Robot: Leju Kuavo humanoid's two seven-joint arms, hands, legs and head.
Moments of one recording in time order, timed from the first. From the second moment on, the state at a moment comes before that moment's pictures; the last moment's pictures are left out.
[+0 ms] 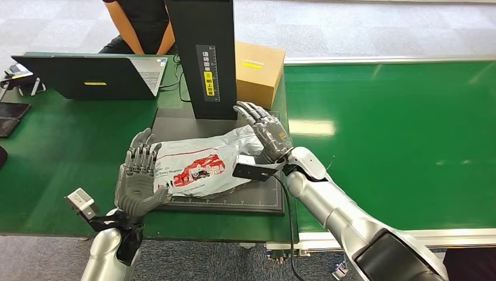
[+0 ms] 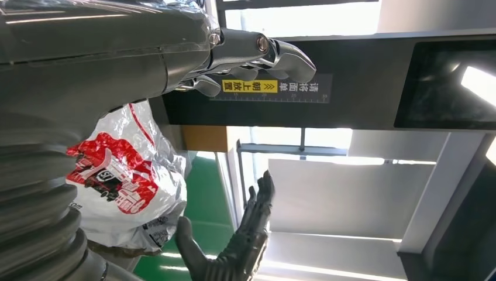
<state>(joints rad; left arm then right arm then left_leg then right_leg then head) -0.13 -0.13 -0.01 -1.19 -0.08 -0.33 -0.67 -0.82 0.04 0.70 -0.67 0.57 -0.41 -0.55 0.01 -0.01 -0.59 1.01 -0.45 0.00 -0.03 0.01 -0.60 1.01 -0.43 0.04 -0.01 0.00</state>
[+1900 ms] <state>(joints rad) -0.07 -0.15 0.04 -1.28 -0.12 -0.37 -0.61 -0.07 0.11 -0.03 -1.58 0.22 0.15 -0.54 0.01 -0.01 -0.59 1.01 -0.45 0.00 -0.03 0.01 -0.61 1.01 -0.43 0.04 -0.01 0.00</state>
